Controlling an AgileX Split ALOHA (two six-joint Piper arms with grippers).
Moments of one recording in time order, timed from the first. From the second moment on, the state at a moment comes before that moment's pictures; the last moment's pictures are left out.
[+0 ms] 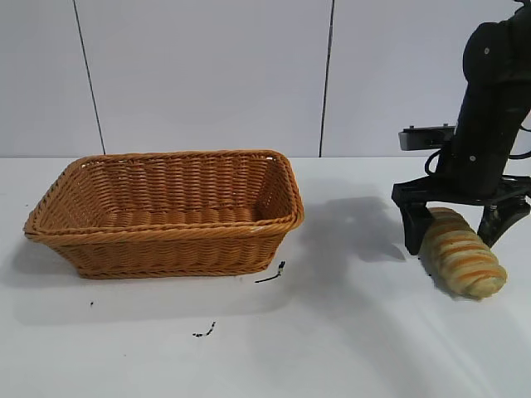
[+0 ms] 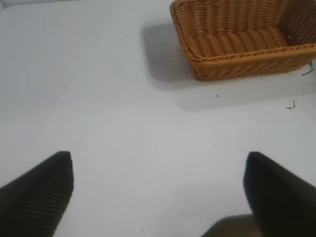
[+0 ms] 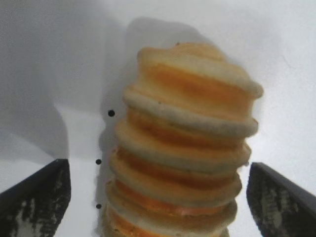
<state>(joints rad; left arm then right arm) -0.04 -0.01 -0.50 0.00 1.07 0.07 0.09 2.15 -1.43 -0.01 0.82 0.04</state>
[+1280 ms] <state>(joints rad) -0.04 -0.01 -0.50 0.00 1.07 0.07 0.10 2.01 -1.81 -0.01 1.17 0.00</state>
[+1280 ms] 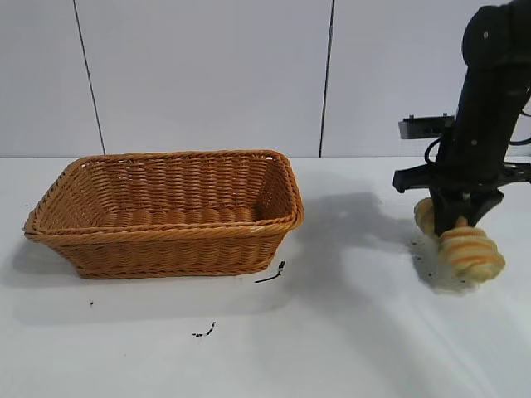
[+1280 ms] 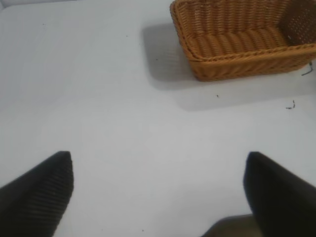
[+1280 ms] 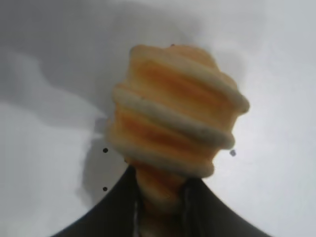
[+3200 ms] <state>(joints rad) -0.04 -0.01 -0.50 0.00 1.07 0.07 0.64 2.48 -2.21 0.09 0.84 -0.90</state>
